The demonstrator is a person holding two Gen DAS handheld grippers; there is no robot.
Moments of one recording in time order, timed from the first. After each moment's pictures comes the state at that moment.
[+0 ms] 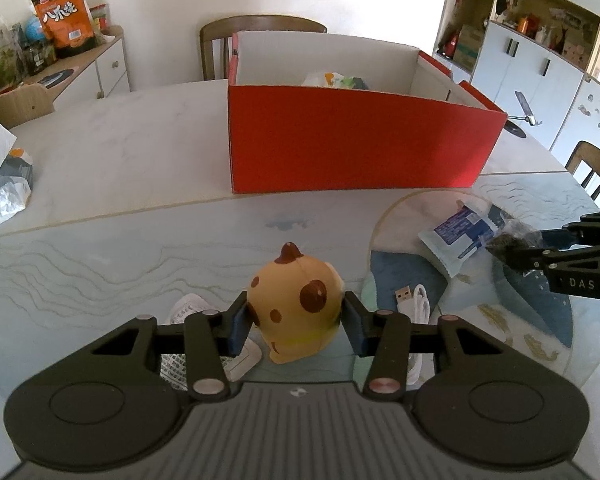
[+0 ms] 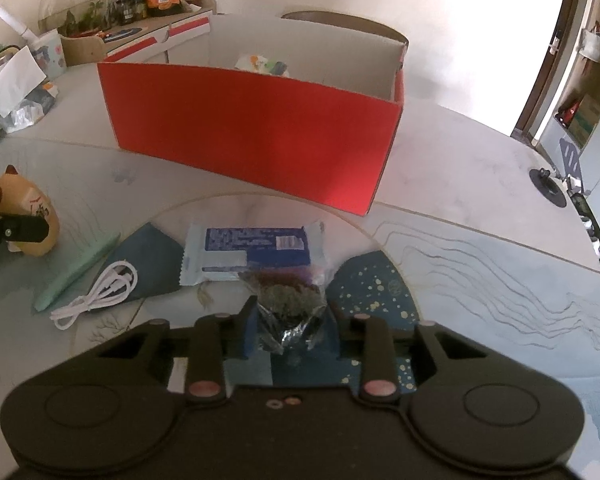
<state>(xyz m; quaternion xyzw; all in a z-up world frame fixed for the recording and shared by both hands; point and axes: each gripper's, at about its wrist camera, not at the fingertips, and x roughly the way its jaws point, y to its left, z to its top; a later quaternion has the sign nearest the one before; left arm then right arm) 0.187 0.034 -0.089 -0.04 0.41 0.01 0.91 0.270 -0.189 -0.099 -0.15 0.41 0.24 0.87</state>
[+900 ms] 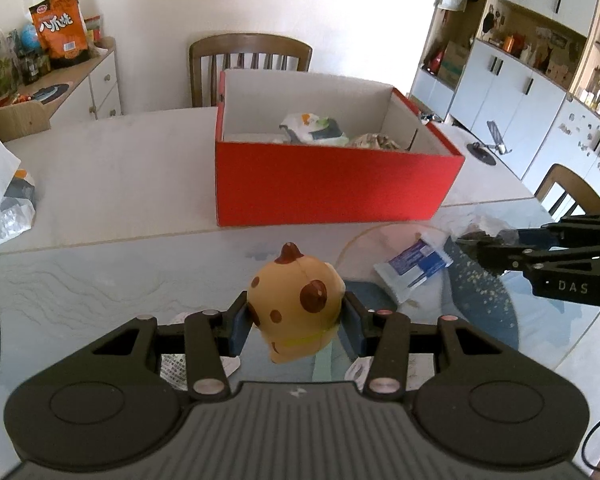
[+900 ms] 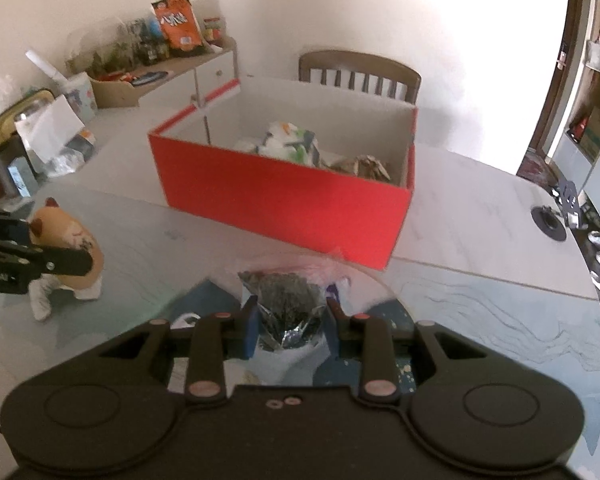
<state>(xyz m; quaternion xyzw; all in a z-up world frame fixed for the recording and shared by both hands) 0.173 0.031 -0.033 -0.07 0.40 -0.01 0.91 0.252 -0.183 -0.036 -0.12 0.38 0.27 0.88</state>
